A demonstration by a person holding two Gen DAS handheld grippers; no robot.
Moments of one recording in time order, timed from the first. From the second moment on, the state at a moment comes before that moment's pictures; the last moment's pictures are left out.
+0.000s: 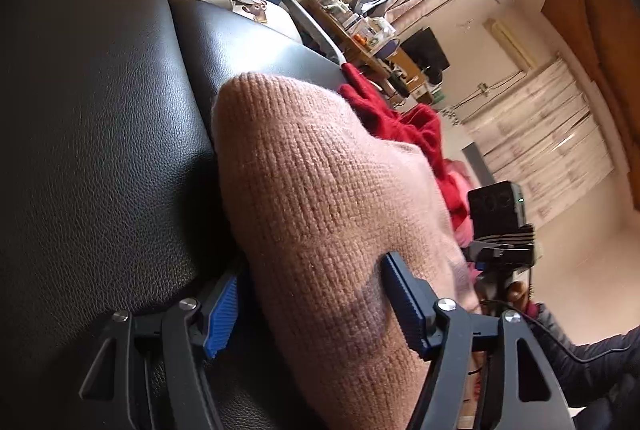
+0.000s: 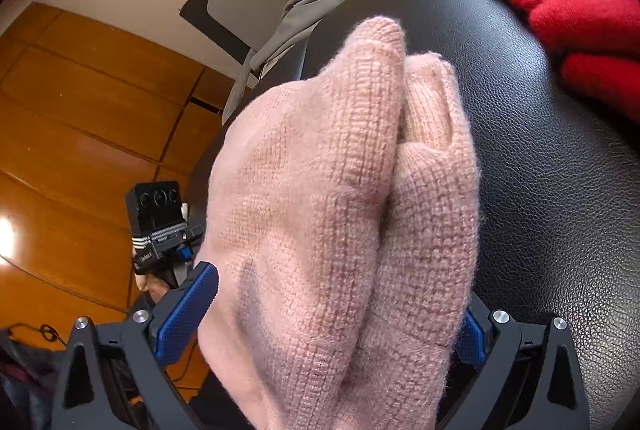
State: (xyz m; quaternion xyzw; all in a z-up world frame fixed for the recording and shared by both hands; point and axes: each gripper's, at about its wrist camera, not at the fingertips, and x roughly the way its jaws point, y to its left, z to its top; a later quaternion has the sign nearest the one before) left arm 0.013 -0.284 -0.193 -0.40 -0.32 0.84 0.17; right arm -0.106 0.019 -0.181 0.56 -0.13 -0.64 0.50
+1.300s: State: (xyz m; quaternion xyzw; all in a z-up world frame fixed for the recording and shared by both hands) left arm -0.006 -0.272 -0.192 -0.41 -0.30 0.85 0.17; right arm -0.081 0.011 -0.181 0.58 -0.16 -0.65 0.47
